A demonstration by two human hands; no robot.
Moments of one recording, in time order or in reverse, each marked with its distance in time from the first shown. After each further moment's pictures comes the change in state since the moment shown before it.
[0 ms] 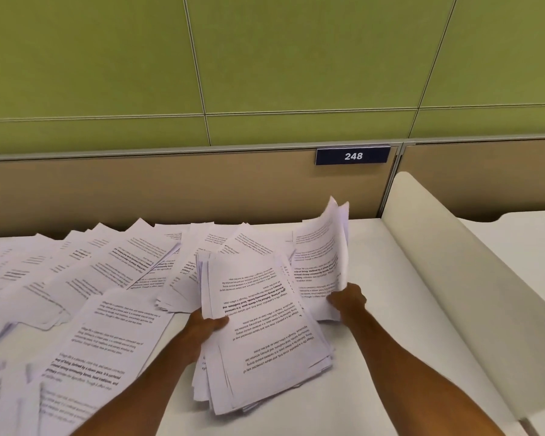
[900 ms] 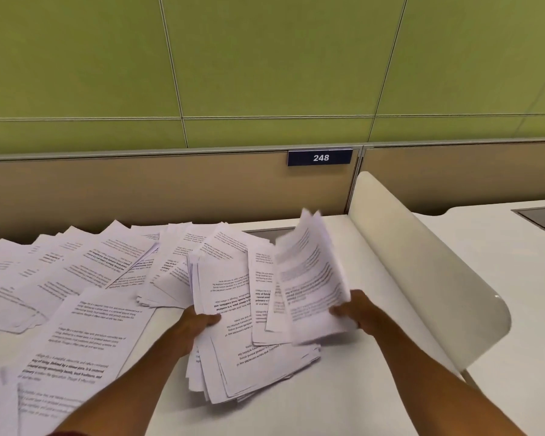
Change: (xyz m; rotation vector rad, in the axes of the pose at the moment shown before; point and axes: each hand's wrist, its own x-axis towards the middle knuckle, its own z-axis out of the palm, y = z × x) left_hand -0.021 -0.005 0.016 0.006 -0.089 -0.009; right_hand -0.017 0.073 -0.082 0.078 -0.293 -0.150
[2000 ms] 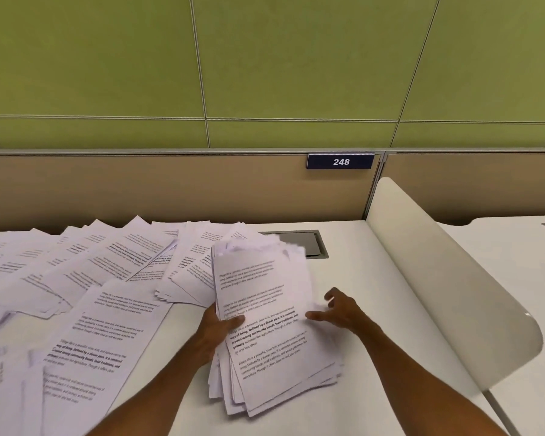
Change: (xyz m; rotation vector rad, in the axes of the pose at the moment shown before) left_hand -0.022 -0.012 0.009 -0.076 -0.102 0.225; right_hand -0.005 -0.036 0.050 -0.523 -0.111 -0.168
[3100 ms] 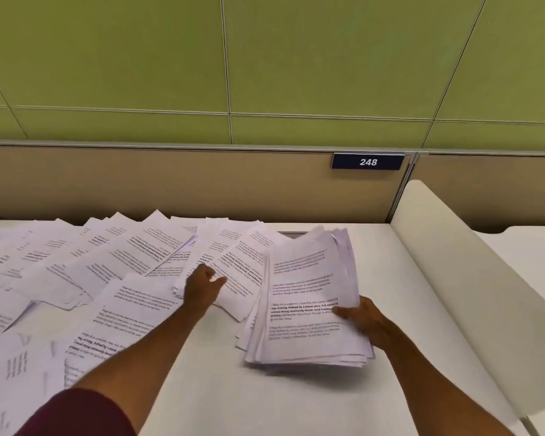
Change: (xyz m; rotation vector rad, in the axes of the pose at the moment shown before) left_hand 0.068 0.048 -0.059 0.590 0.440 0.128; right_hand 0.018 0.006 0.009 0.718 -0.087 -0.115
